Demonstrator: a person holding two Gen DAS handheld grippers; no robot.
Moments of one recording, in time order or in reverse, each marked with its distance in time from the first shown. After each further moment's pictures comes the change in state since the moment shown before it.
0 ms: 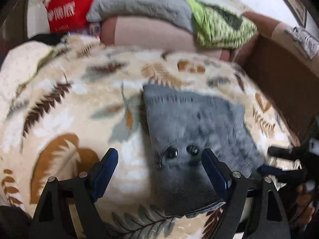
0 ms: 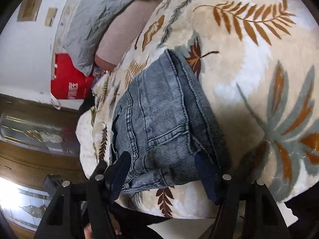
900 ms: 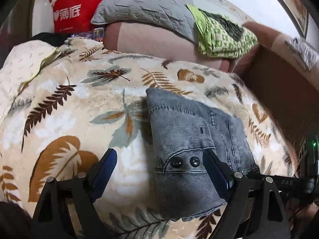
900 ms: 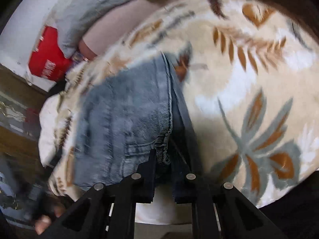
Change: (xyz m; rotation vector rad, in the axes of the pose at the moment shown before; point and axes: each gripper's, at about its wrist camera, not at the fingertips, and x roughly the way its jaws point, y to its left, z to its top) left arm -0.015 0.002 0.005 -0.014 -0.062 0.002; right arm 0.006 0.014 -0.009 -0.204 -0.053 -0.306
